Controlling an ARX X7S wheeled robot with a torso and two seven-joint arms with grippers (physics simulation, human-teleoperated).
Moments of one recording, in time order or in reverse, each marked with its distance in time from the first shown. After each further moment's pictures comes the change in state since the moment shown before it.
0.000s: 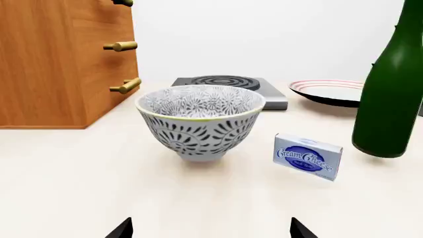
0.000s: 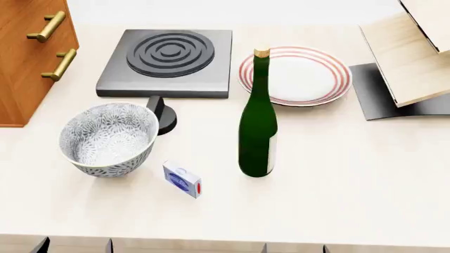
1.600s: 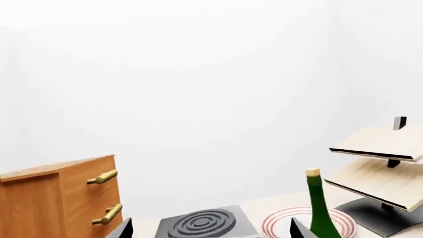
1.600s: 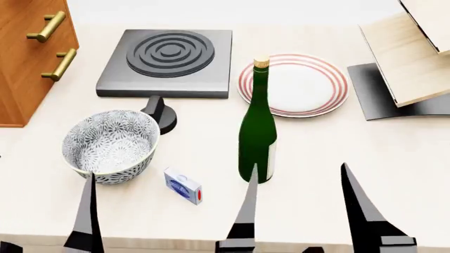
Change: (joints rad) left arm -0.022 -0.162 0.213 0.867 0.046 -0.474 -0.090; right arm 0.020 0.142 -0.129 -0.857 0.167 0.448 0.188
